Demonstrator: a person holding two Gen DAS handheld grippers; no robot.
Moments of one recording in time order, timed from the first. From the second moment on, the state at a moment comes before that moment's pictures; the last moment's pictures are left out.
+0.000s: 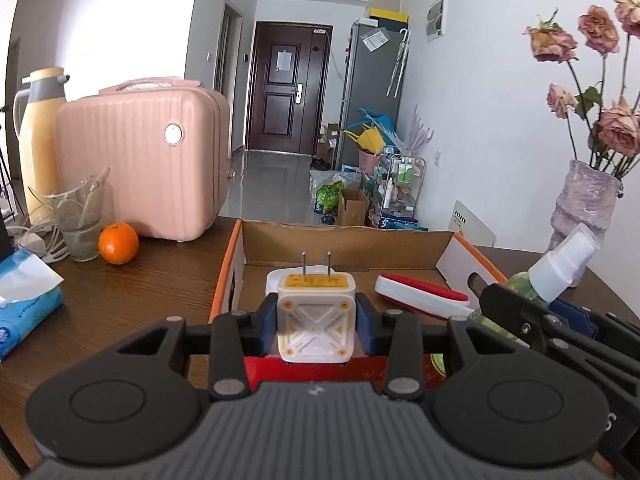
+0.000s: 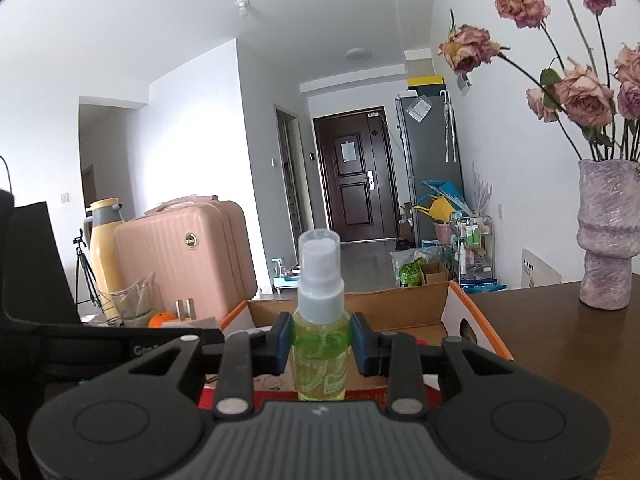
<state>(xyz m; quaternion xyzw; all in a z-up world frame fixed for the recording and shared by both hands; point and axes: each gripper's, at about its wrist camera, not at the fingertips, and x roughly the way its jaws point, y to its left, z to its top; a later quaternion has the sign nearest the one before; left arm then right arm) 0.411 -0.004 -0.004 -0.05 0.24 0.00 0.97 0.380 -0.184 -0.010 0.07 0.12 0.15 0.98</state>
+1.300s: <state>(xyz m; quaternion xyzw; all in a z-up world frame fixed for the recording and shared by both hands) 0.523 -0.010 -0.051 -0.01 0.28 0.00 0.96 0.508 -0.171 -0.064 0.04 0.21 0.15 0.97</state>
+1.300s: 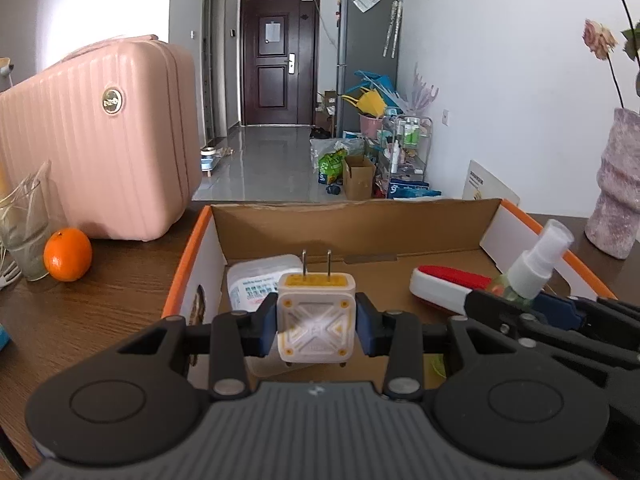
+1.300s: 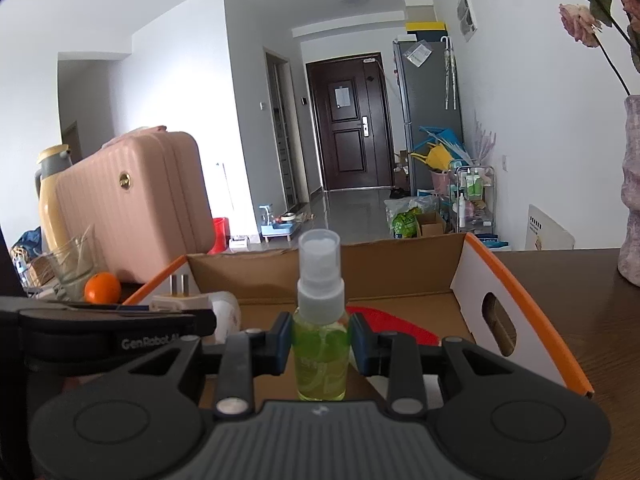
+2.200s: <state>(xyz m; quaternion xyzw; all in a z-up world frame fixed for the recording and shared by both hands) 0.511 0.001 -0.040 -0.03 0.25 0.04 0.97 0.495 -0.193 -0.050 0.10 0.17 0.11 0.97</state>
